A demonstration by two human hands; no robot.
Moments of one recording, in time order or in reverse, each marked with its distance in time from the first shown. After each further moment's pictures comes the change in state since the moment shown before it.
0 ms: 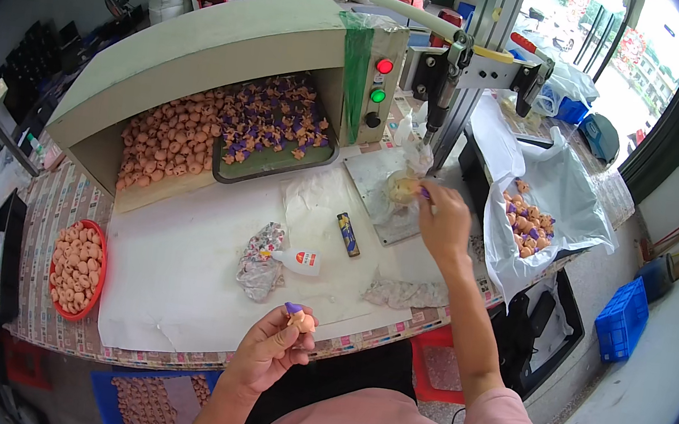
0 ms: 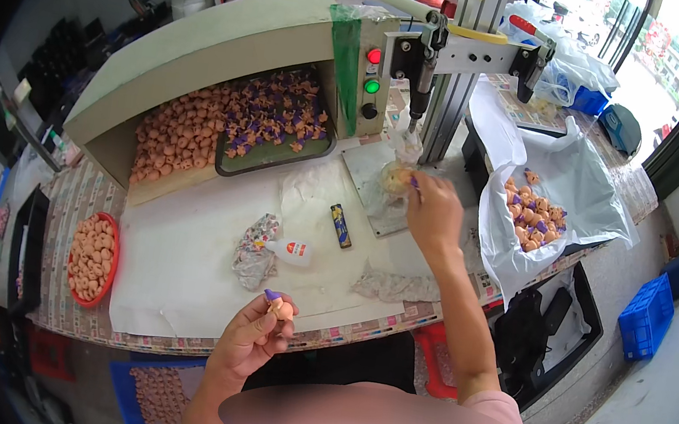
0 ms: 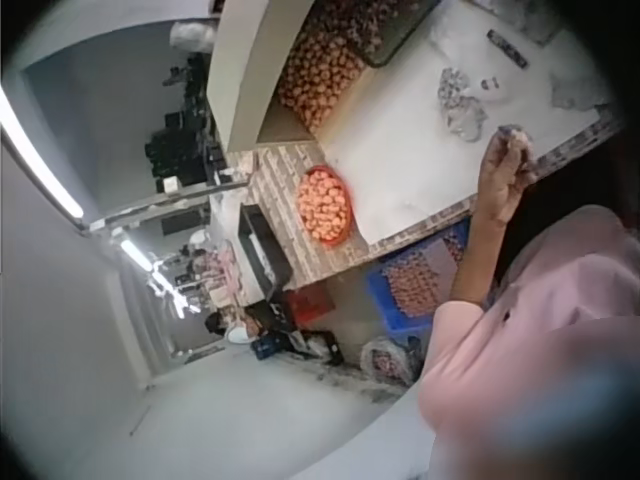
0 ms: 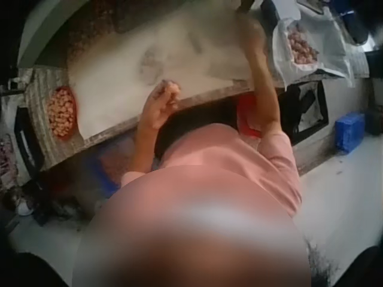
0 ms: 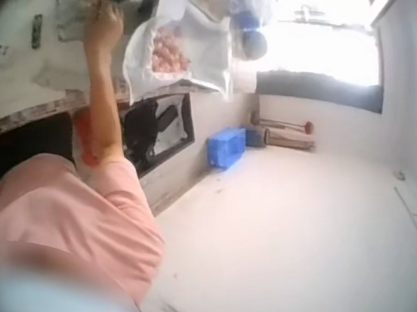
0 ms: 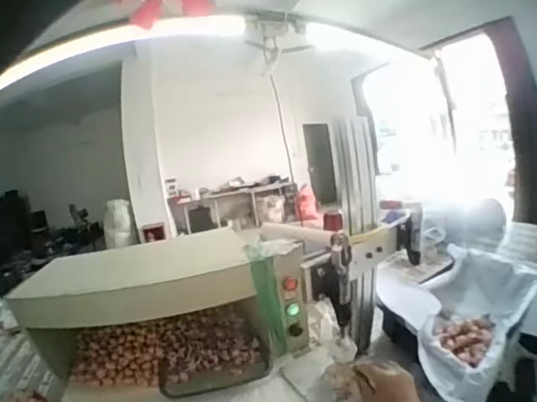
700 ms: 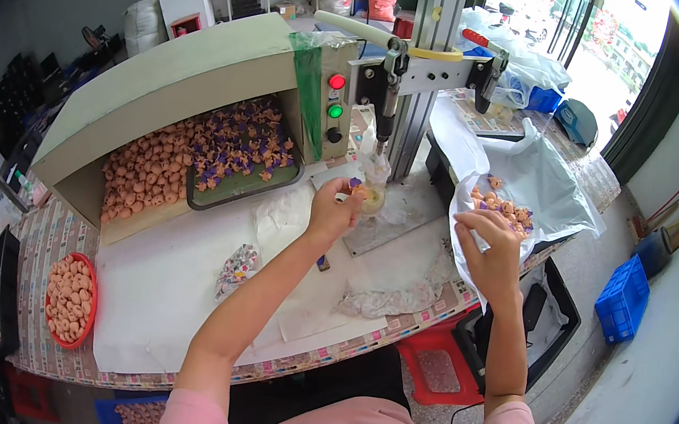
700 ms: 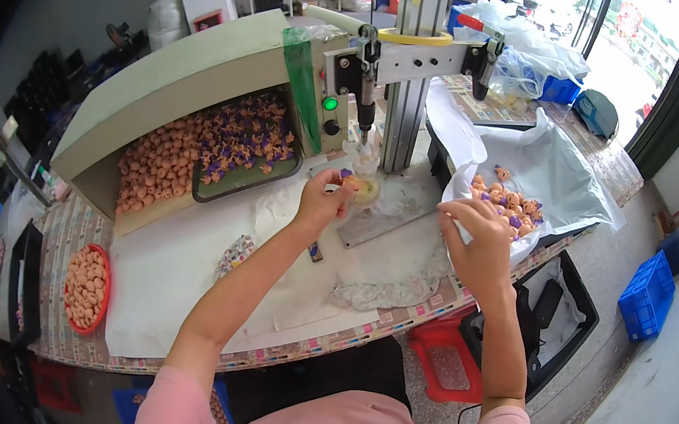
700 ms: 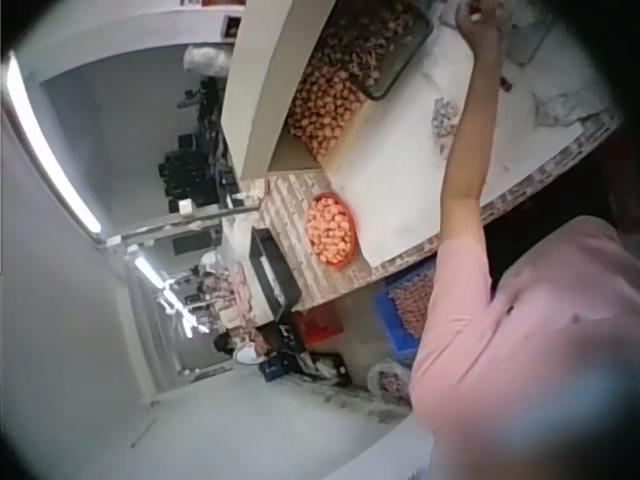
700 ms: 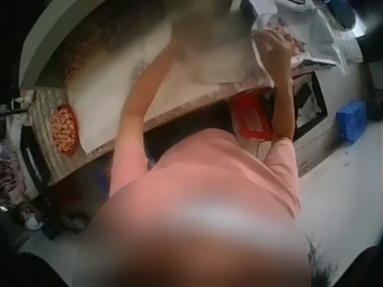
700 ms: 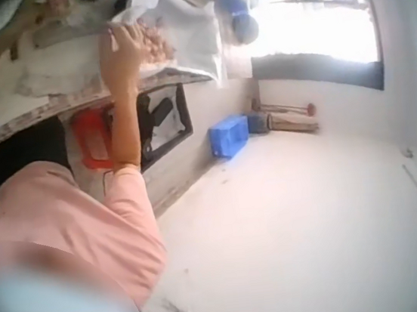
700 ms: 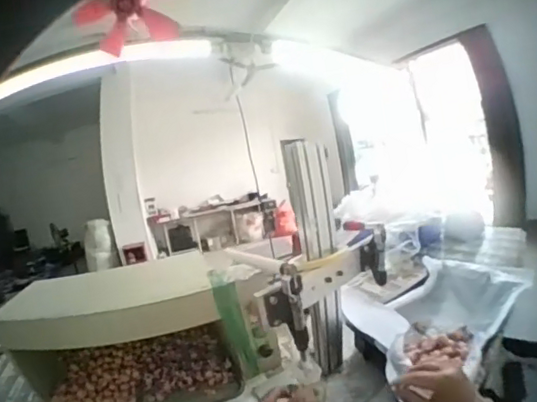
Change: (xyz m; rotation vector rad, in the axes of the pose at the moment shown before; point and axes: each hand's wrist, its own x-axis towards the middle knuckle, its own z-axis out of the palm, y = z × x) left_hand 0.272 -0.009 0.090 0.819 0.143 0.235; right_hand -0.007 0.012 -0.168 0.051 -0.048 -0.037
